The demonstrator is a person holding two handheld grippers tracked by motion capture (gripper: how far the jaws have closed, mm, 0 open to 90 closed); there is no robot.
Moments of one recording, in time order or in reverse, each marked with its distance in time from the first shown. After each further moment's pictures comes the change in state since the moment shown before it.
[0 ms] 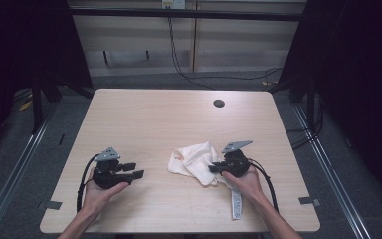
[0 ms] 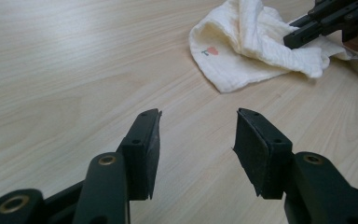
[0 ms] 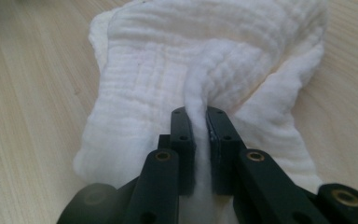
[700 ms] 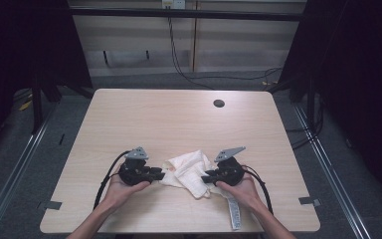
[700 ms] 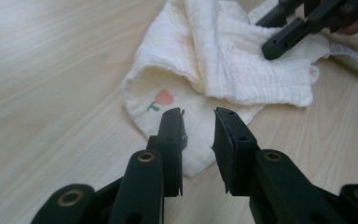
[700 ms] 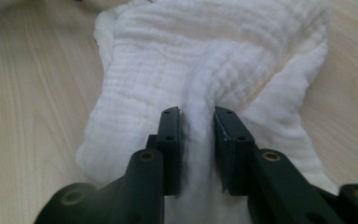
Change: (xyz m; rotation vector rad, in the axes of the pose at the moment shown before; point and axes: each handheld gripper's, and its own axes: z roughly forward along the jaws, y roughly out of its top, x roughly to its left) left arm -0.030 0.019 0.055 0.106 -0.162 0.134; right arm 0.033 0.000 -0.002 0.046 0.061 -0.040
